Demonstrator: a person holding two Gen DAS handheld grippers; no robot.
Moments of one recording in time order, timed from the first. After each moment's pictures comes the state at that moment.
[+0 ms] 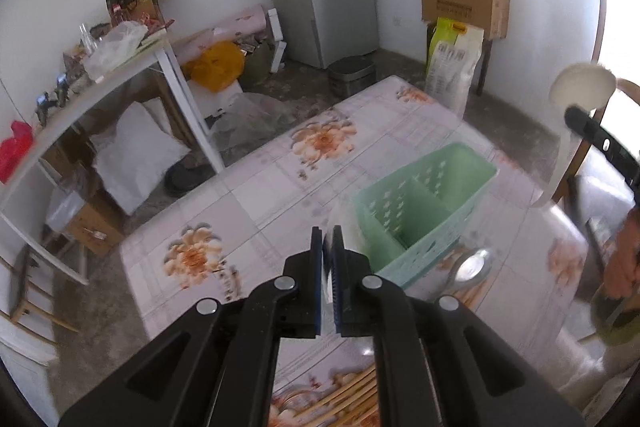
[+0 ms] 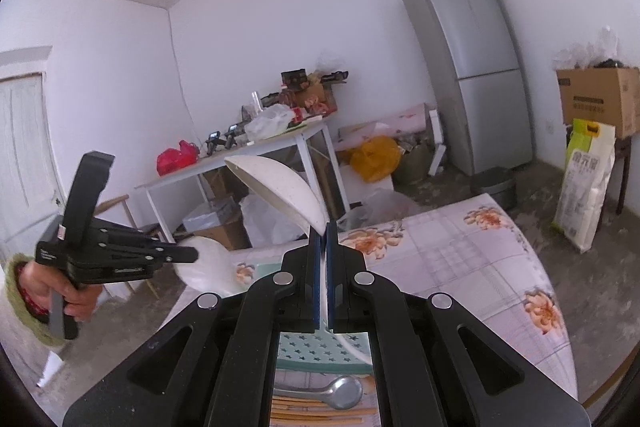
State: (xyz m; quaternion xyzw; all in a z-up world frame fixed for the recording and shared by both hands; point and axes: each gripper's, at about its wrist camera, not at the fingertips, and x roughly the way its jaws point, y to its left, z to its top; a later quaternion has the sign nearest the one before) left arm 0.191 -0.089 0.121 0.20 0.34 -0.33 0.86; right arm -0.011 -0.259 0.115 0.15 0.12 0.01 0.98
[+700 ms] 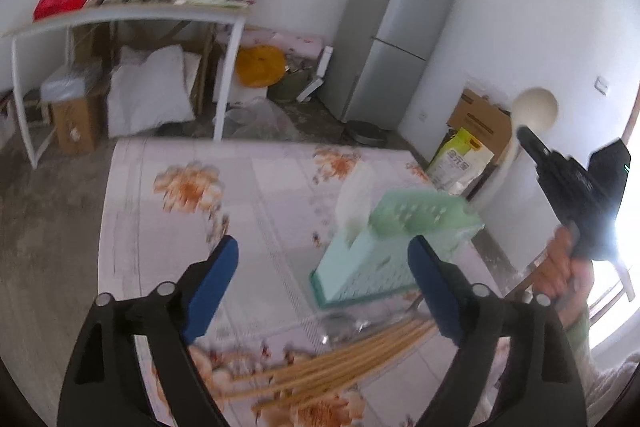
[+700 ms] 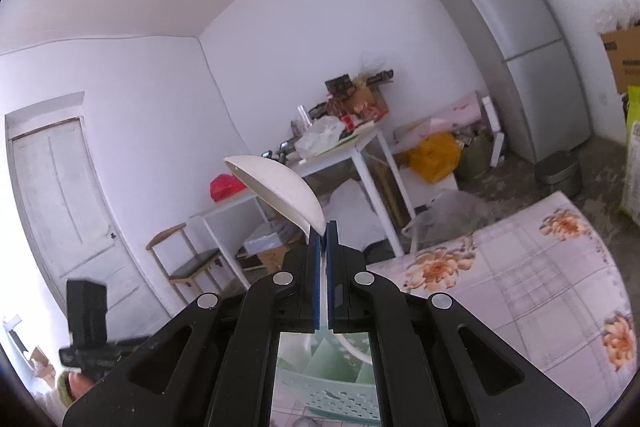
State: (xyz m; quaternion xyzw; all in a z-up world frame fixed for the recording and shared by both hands) left arm 0.160 0.033 0.085 -0.07 0.34 -0.29 0.89; right arm 0.060 -0.272 0.124 0.21 0.10 0.12 0.96
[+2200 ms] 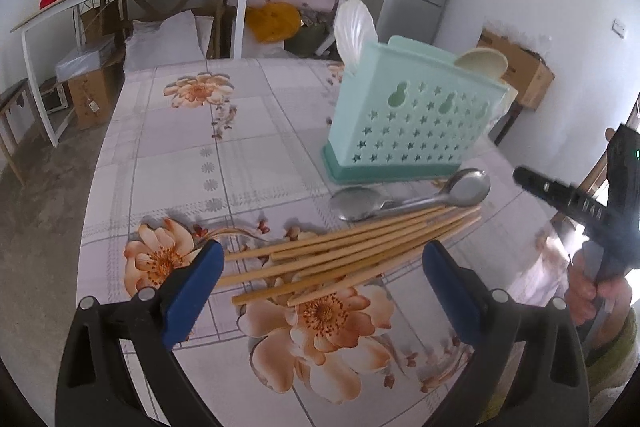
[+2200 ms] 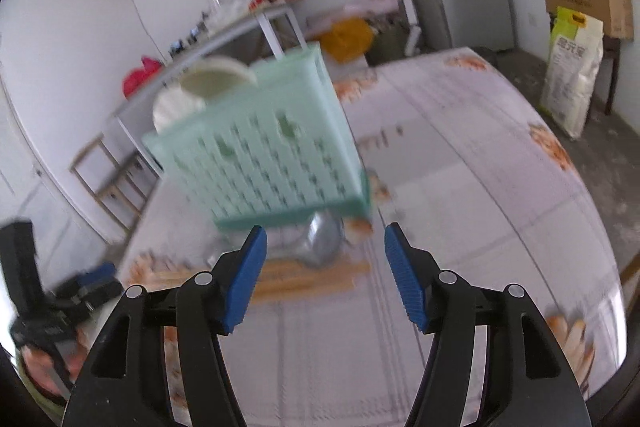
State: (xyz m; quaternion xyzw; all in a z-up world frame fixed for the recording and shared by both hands) left arm 0.097 0.012 -0.008 0.01 0.39 -0.26 0.88; right arm -0.013 -0.238 0.003 0.18 0.33 -0.02 0.93
